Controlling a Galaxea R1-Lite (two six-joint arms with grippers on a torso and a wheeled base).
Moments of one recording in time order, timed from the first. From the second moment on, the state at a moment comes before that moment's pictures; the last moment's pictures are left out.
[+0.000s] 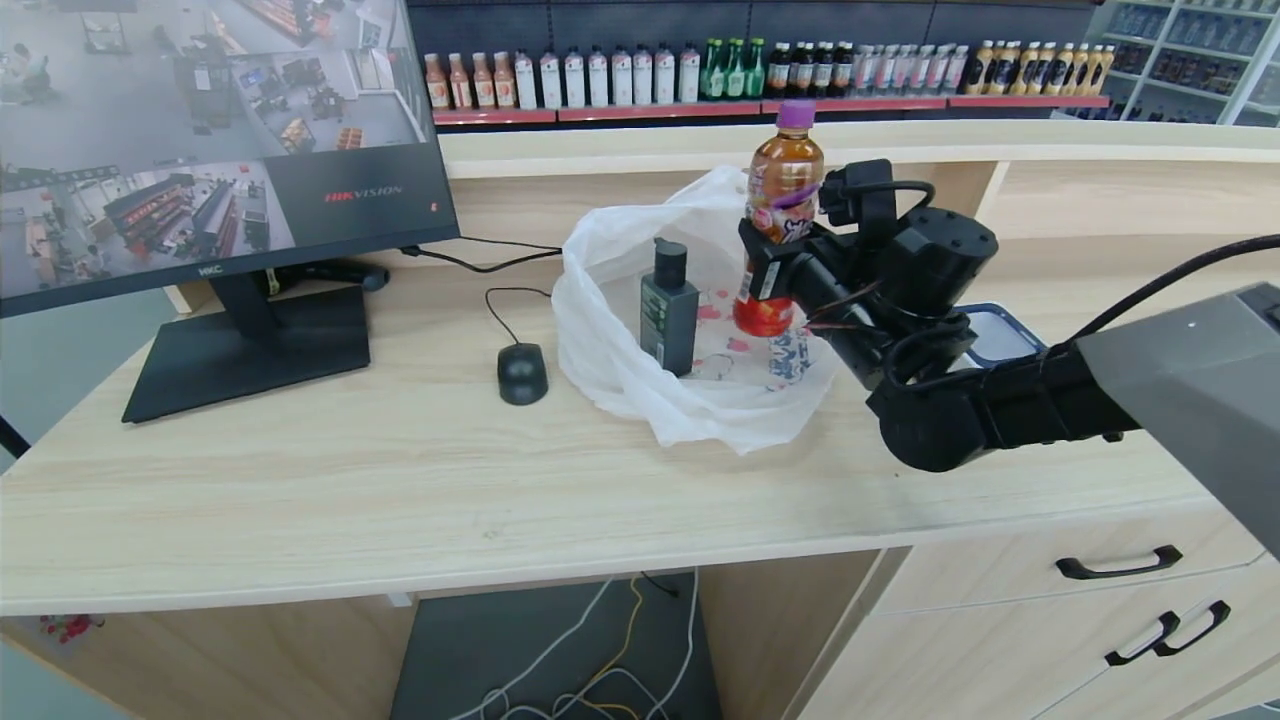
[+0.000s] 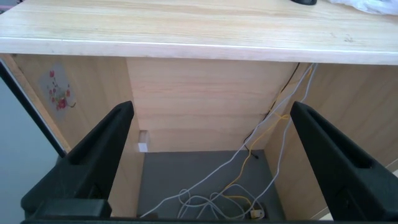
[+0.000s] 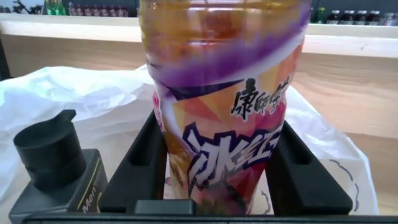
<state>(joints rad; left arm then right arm) 0.00 0.00 0.00 0.00 0.00 0.00 0.43 2.18 -1.43 -1.13 -0.09 -0.11</state>
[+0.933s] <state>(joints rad) 0.00 0.00 0.00 0.00 0.00 0.00 0.41 2.27 -1.42 -1.20 -0.10 -0.11</state>
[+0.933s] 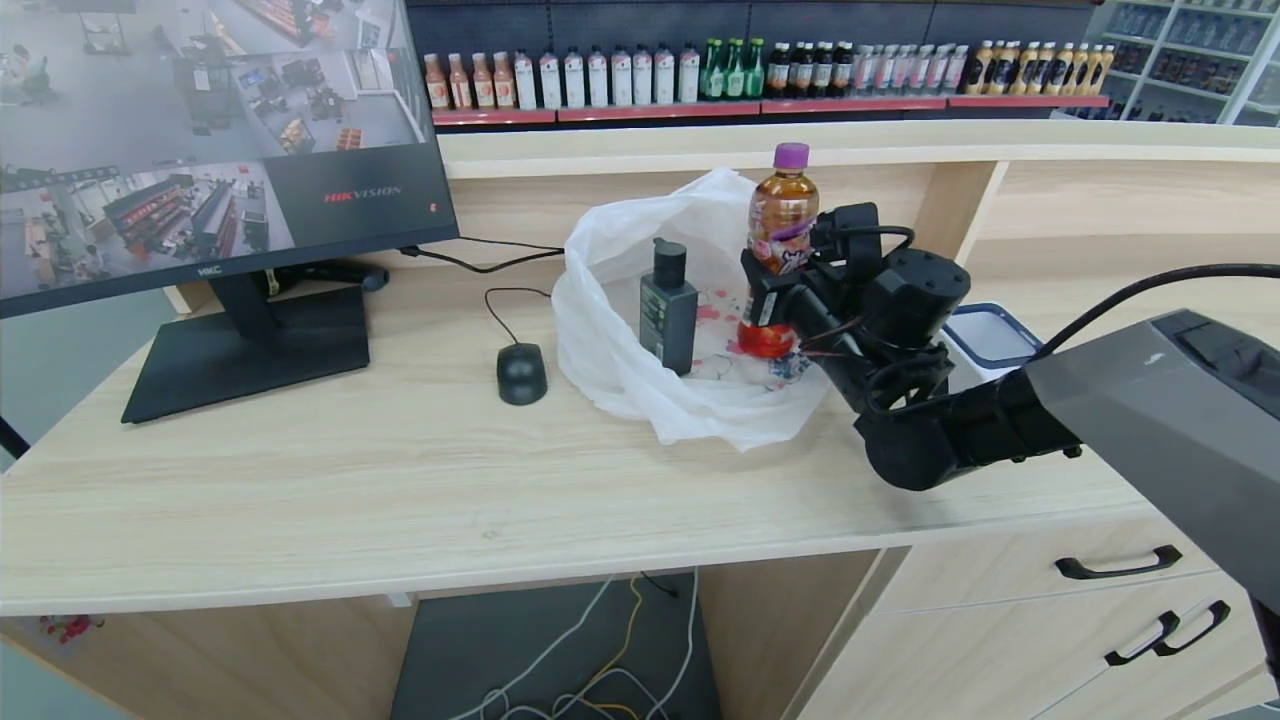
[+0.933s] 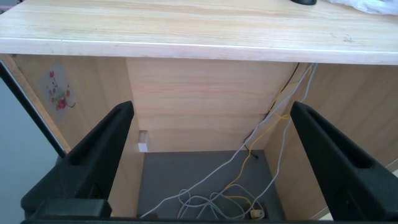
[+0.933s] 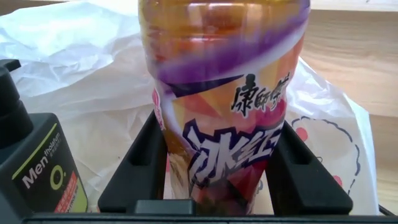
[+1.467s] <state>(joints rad) 0.00 0.00 0.00 0.00 0.00 0.00 0.41 2.30 -1.42 -1.23 -0.10 -0.12</state>
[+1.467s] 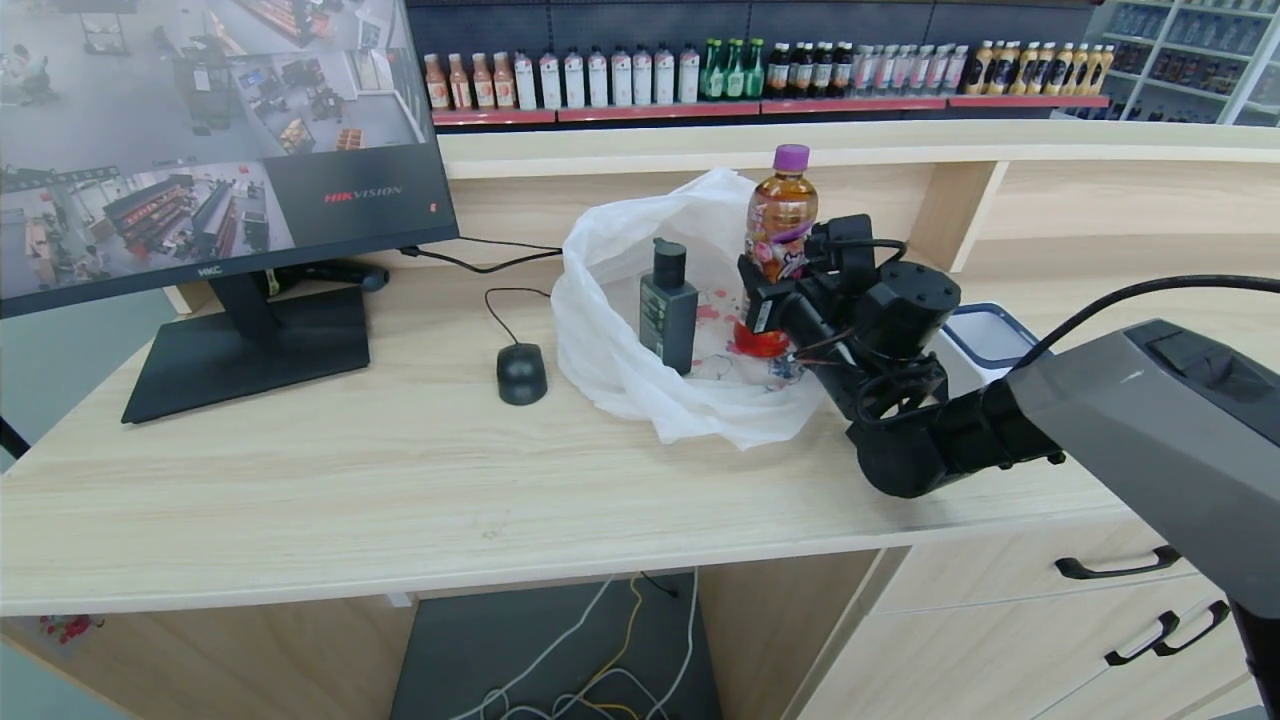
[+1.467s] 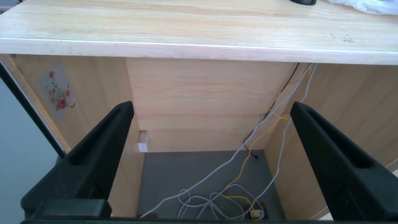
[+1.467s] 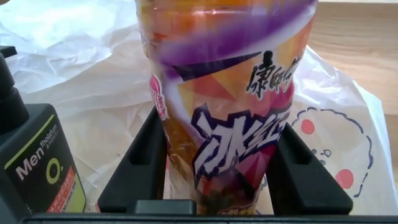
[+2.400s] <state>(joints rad) 0.00 0.00 0.00 0.00 0.00 0.00 0.44 2.17 -1.34 -1.23 -0.09 -0.16</state>
